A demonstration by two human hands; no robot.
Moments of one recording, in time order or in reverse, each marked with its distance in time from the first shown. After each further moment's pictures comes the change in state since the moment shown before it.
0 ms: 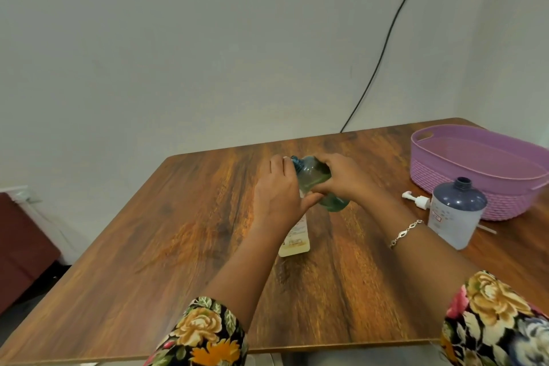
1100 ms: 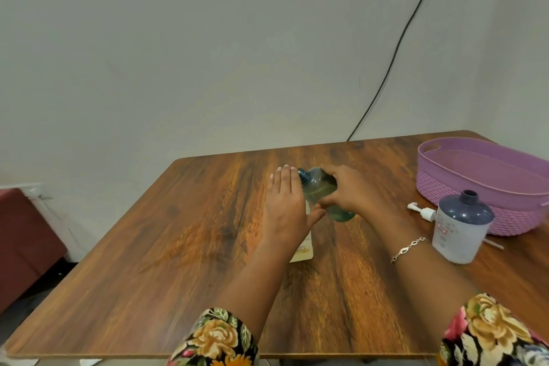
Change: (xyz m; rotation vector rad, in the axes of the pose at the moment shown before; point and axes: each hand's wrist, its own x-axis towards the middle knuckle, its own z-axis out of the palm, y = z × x) left_hand -0.016 0.006 0.008 -0.082 -0.144 -0.024; right_hand -0.006 0.004 0.003 0.004 0.005 -0.012
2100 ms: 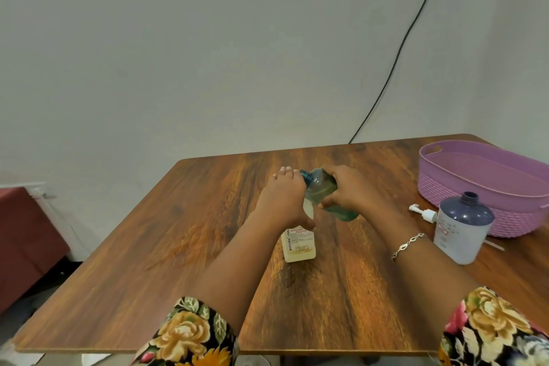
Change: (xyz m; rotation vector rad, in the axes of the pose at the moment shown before) left_hand 0.024 -0.009 -0.054 0.069 -0.464 0.074; right_hand 0.001 -0.008 0.000 -0.047 -0.007 0.006
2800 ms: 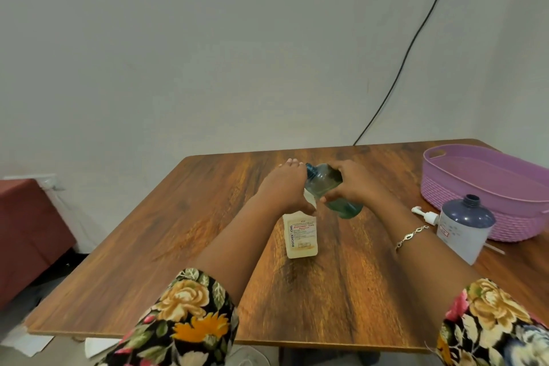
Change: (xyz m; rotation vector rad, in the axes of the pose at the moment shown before) left_hand 0.001 -0.003 -0.013 -0.052 0.026 0.035; right_hand 0.001 -0.004 -0.009 0.041 -0.032 0.007
